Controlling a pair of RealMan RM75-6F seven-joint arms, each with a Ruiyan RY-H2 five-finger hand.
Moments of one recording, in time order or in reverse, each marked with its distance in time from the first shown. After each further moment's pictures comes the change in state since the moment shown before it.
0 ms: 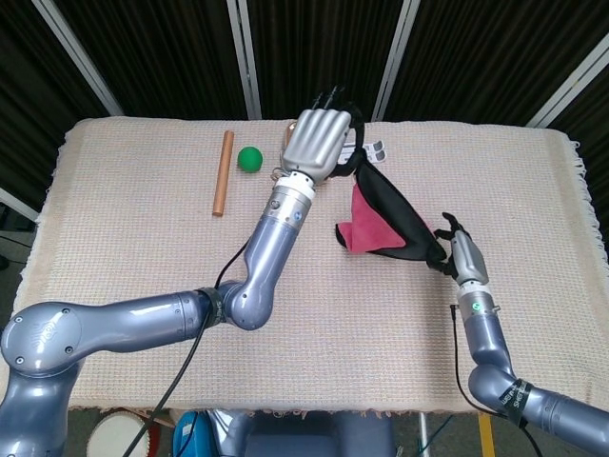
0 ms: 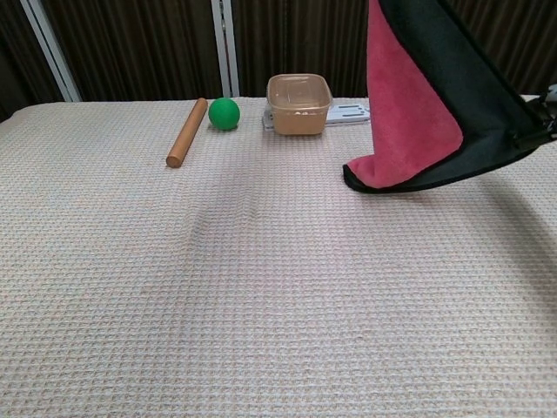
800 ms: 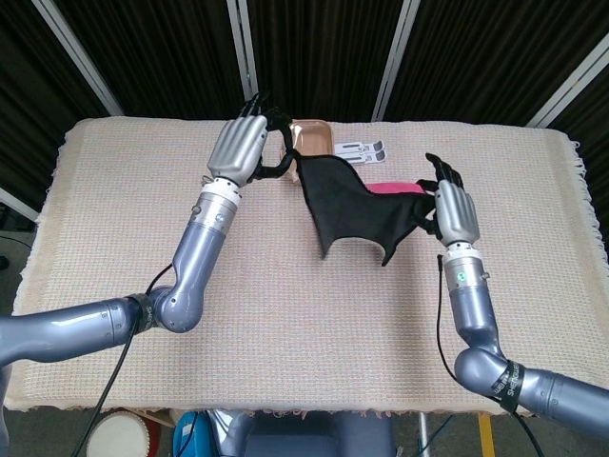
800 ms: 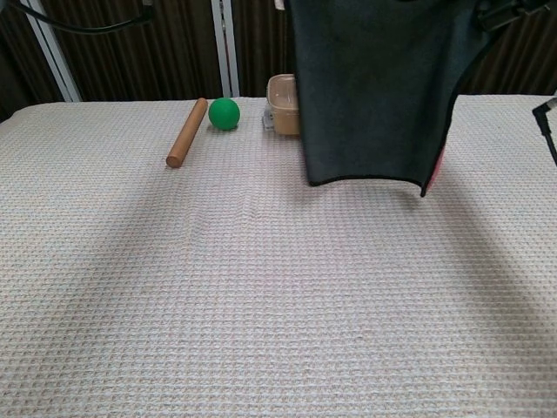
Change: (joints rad) left arm 0.275 0.147 0.061 -0.186 0.130 0.028 -0.247; right arm 0.148 0.062 0.125 -0.141 -0.003 0.158 -0.214
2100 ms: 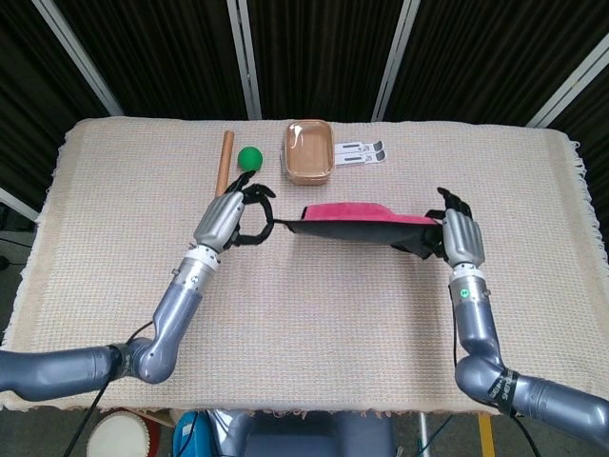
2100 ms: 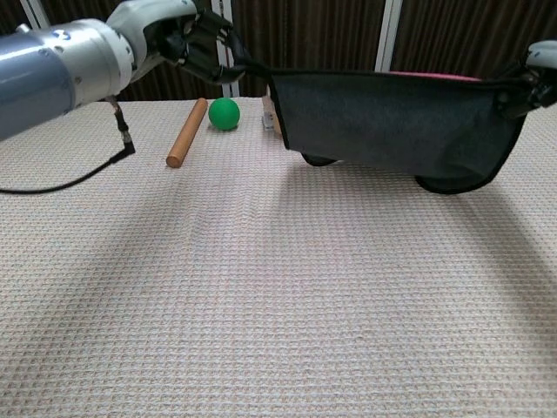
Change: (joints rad) left arm 0.286 -0.100 0.189 -0.144 0.273 0.067 -0.293; right arm -0.065 -0.071 -0.159 0.125 -0.022 -0.019 0.023
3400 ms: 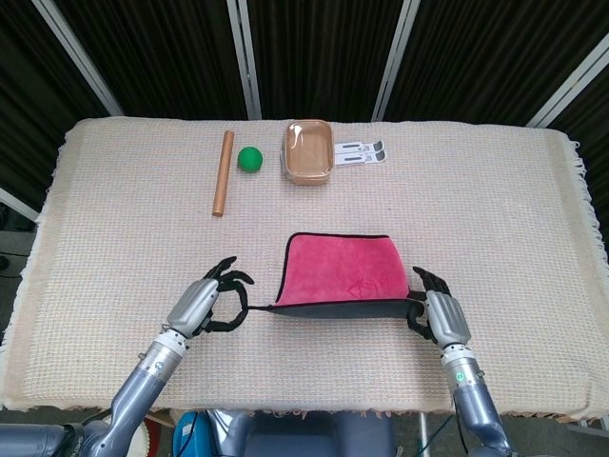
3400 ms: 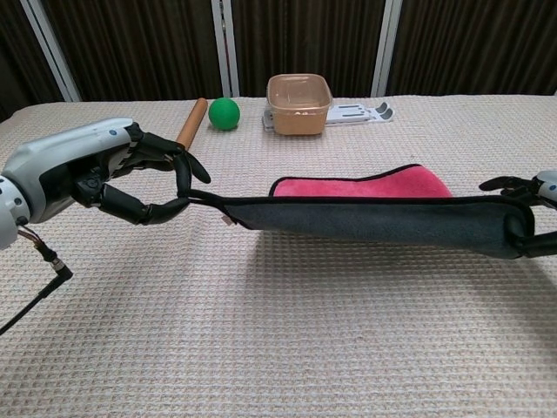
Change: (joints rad) left arm 0.333 0.020 0.286 -0.224 0.342 0.119 -0.069; right arm -0.250 -0.075 -0.273 -0.119 -0.366 0.109 0.095
